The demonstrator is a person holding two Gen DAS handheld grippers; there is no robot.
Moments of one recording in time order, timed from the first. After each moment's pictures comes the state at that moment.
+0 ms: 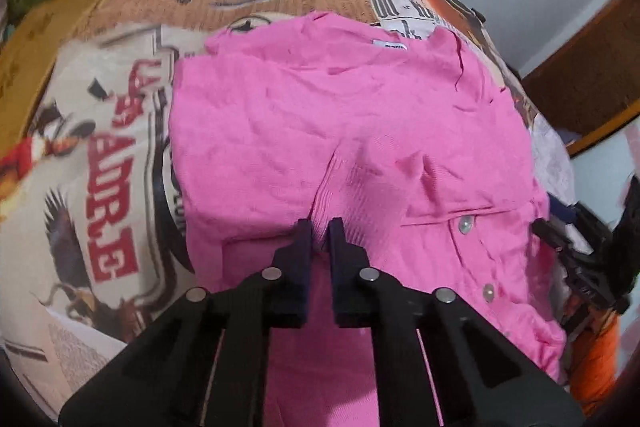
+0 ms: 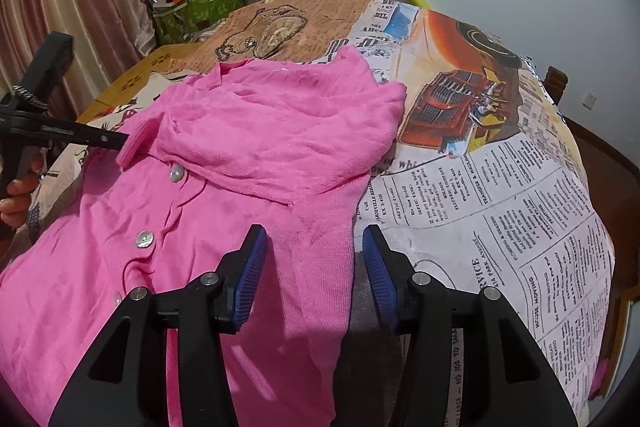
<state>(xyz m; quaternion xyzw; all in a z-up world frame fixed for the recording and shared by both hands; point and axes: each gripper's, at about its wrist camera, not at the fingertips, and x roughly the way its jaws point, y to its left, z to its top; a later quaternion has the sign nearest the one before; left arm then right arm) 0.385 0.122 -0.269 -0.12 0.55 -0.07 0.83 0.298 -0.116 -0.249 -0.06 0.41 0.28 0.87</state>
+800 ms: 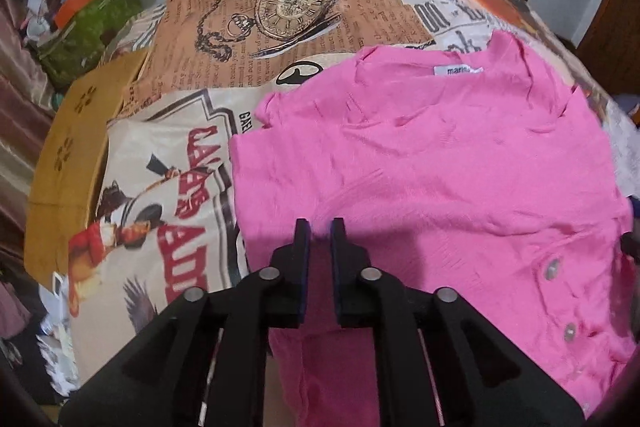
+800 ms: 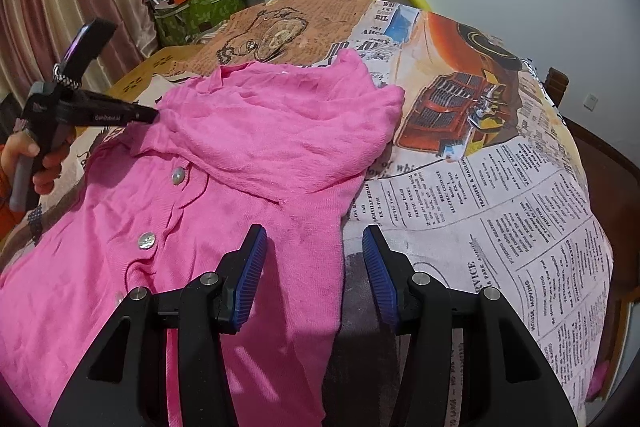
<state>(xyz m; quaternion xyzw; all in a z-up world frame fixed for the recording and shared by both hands) 0.421 0.128 -0.266 0.01 0.53 0.02 0.85 0.297 -0.117 -0.246 -0.06 0.41 0.27 0.87</state>
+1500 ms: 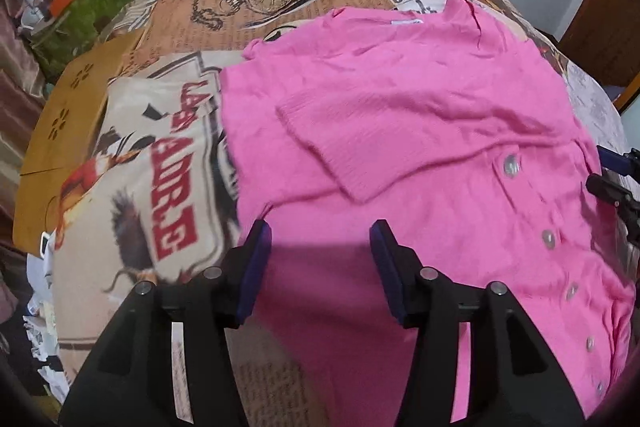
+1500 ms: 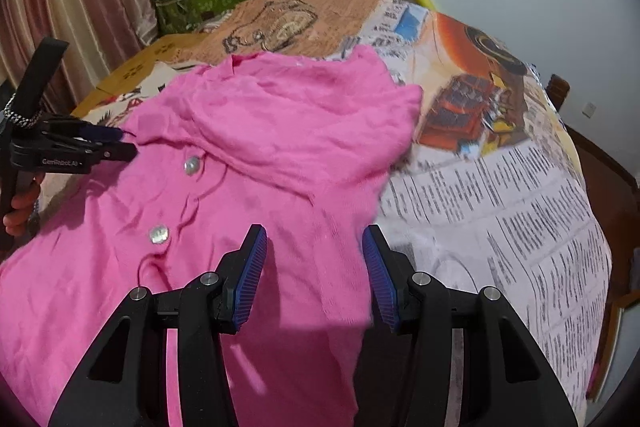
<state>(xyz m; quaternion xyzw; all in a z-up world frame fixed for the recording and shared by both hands) 0.352 0.108 -0.266 0.01 0.54 0.00 0.84 0.286 -0.106 -0.247 -0.08 0.43 0.26 0.86</state>
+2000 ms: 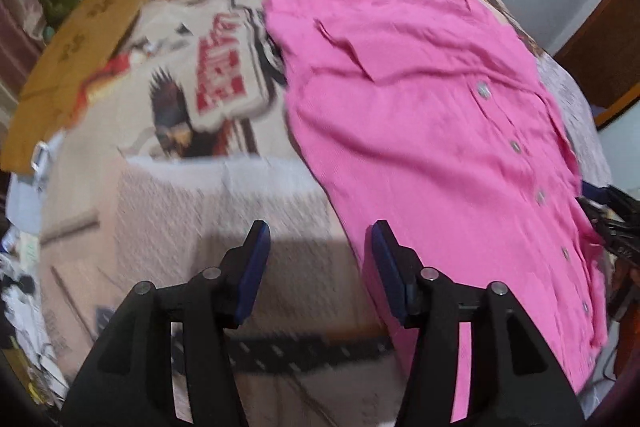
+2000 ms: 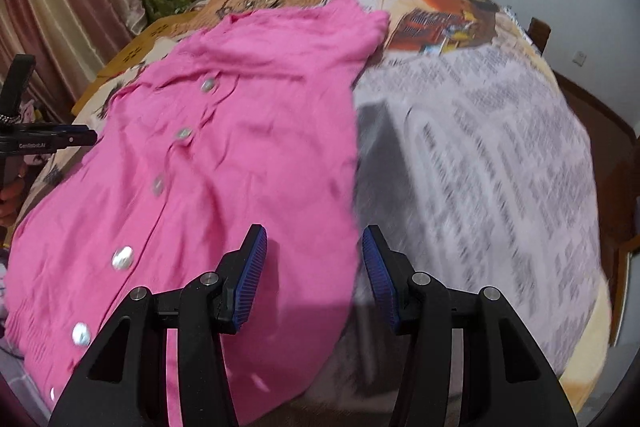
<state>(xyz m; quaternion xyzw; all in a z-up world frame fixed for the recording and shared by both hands) 0.262 0.133 -0.261 -0.08 0.57 -0.02 0.82 0.224 -0.137 -0.255 -0.05 0.49 0.25 0.83</state>
